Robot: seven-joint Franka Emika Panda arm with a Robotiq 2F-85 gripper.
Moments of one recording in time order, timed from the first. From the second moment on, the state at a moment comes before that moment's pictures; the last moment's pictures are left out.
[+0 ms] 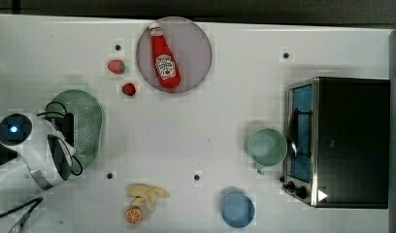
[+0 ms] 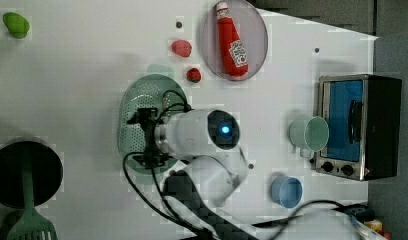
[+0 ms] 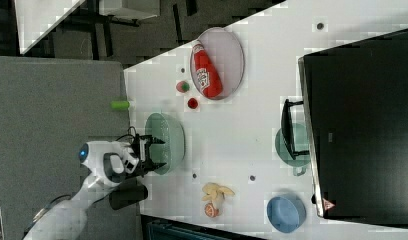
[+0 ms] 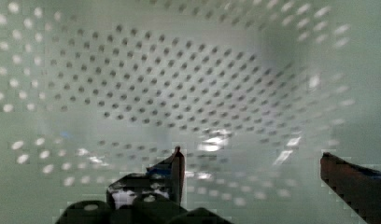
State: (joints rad) arm 0.70 0.61 0.04 -1.92 0.28 0.92 1.18
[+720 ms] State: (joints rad) arm 0.71 0.06 -0.41 -1.84 0.12 0.56 0.62
